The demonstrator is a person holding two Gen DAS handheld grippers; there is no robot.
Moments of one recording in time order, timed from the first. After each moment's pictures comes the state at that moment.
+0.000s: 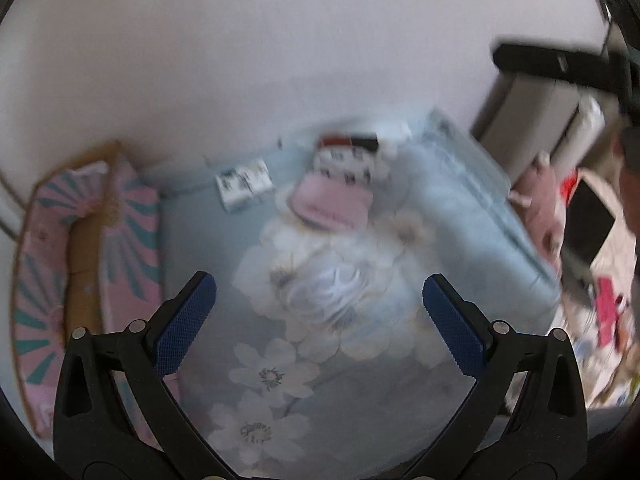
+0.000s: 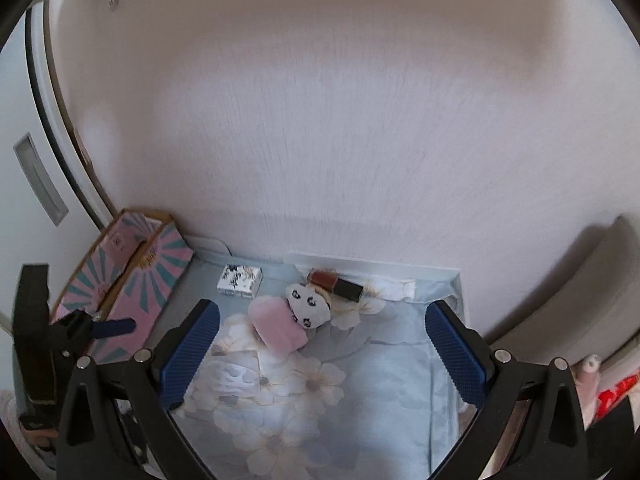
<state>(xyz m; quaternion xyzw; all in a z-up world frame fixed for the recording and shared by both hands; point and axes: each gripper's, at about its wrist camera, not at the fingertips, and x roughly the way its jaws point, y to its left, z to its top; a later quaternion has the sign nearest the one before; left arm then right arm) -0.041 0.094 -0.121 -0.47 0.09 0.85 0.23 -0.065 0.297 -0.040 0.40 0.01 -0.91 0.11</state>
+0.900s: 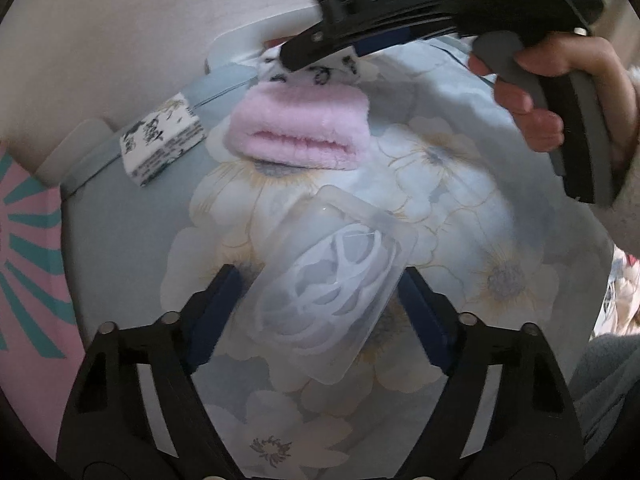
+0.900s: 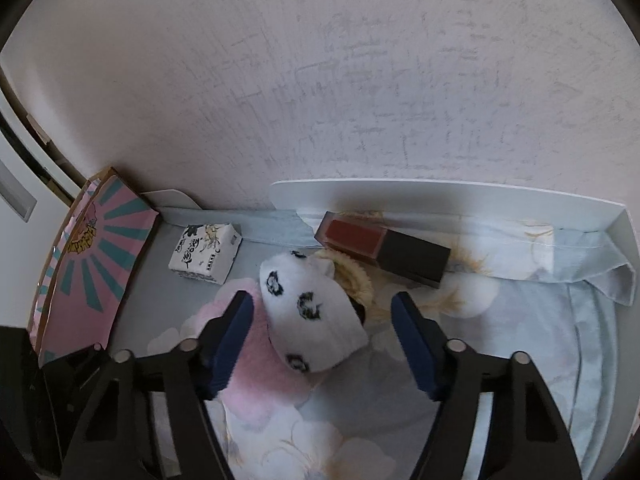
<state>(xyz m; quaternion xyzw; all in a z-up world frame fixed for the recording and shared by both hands) -0.074 0.125 -0.222 -0.51 0.19 0.78 0.30 -0.176 0.288 -0.204 0.48 -0.07 -0.85 0.19</state>
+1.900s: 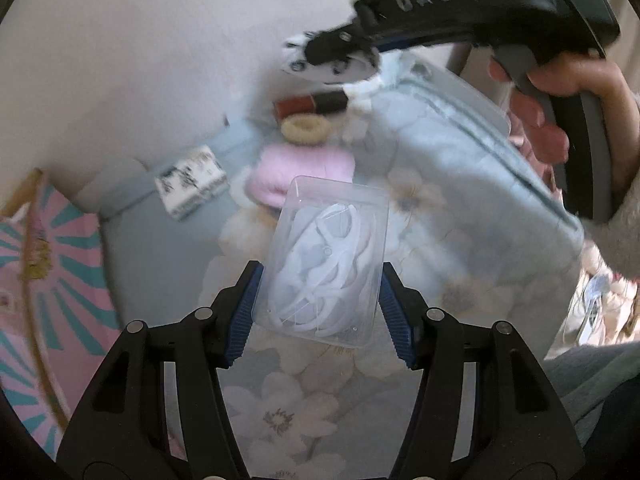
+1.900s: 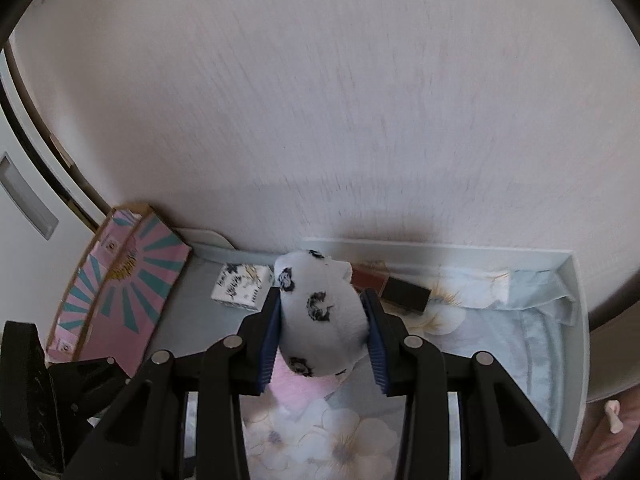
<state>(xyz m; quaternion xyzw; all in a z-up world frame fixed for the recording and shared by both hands) -0.066 0.109 -0.152 -0.48 0.16 0.81 0.31 -0.155 0.288 -0.127 0.44 -0.06 -0.88 0.18</state>
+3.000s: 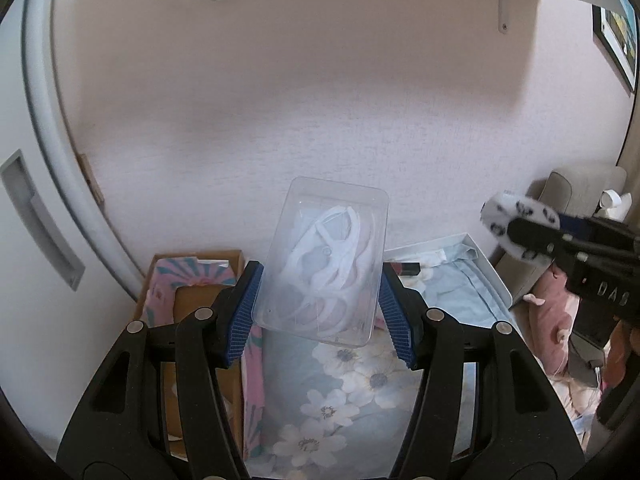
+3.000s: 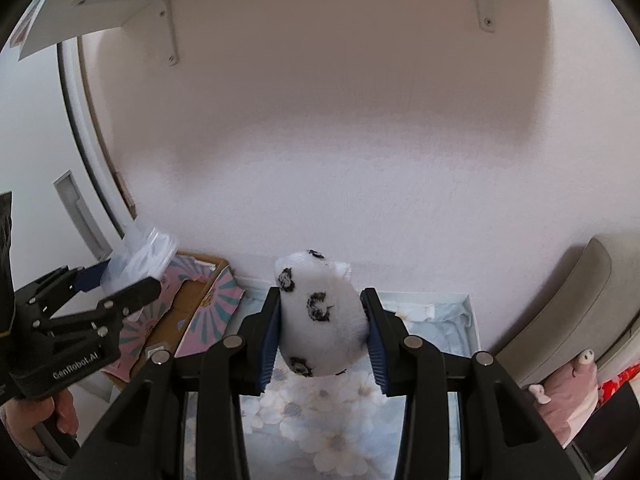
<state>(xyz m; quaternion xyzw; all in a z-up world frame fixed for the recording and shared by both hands) -0.005 0.042 0.057 -0.33 0.04 0.94 0.13 -0.006 0.245 0.046 0.34 -0.01 -0.94 0.10</state>
